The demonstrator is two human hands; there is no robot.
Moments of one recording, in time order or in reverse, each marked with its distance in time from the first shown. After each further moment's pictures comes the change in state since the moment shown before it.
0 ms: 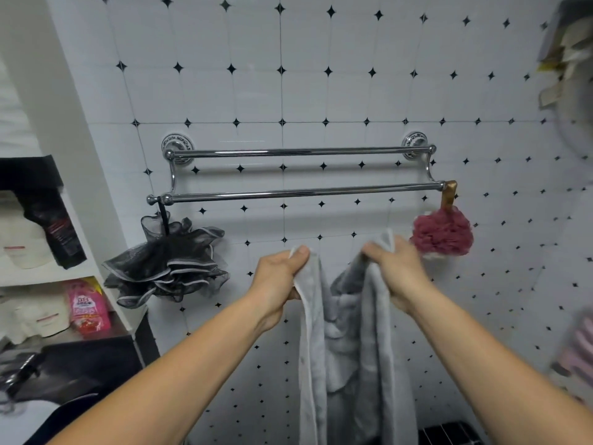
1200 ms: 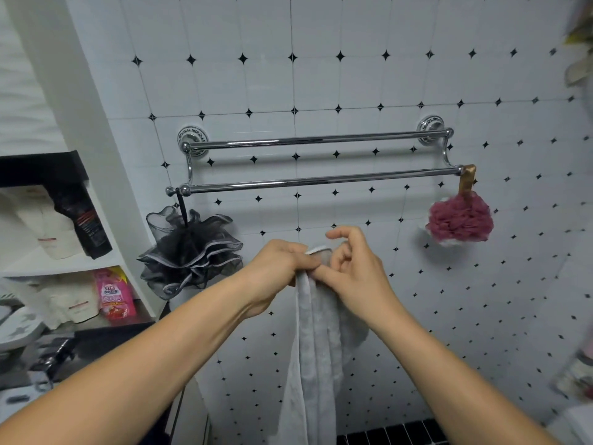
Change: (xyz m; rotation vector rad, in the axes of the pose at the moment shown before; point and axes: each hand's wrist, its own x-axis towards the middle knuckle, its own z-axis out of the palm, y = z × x) left_hand -0.038 0.036 -0.024 0.347 -0.236 0.018; right_hand -0.075 -0.010 0.051 -0.183 -0.300 -0.403
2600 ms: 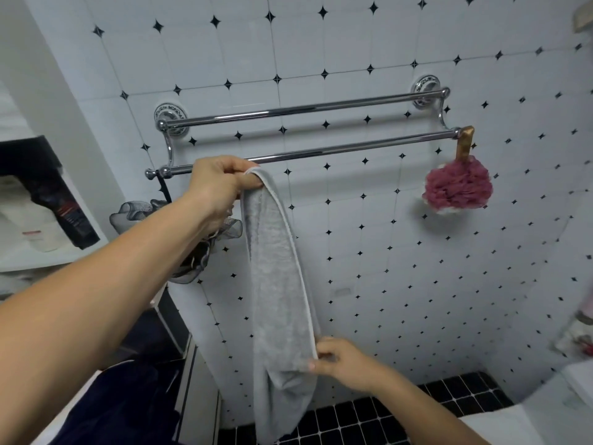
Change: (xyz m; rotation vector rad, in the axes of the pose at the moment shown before) left_hand 0.051 0.037 -0.067 0.073 0.464 0.162; right_hand -0.105 0.127 0.051 0.028 -0.701 0.383
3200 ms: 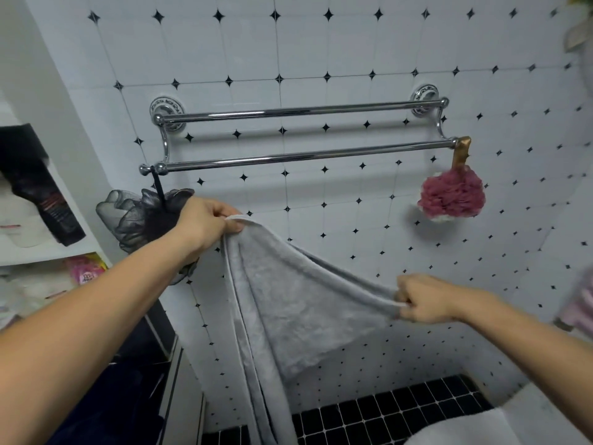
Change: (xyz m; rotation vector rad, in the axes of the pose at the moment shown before) left_hand 0.006 -0.070 -0.029 0.343 -0.035 -0.053; right_hand -0.030 -0.009 -0.181 -0.979 0.072 0.186
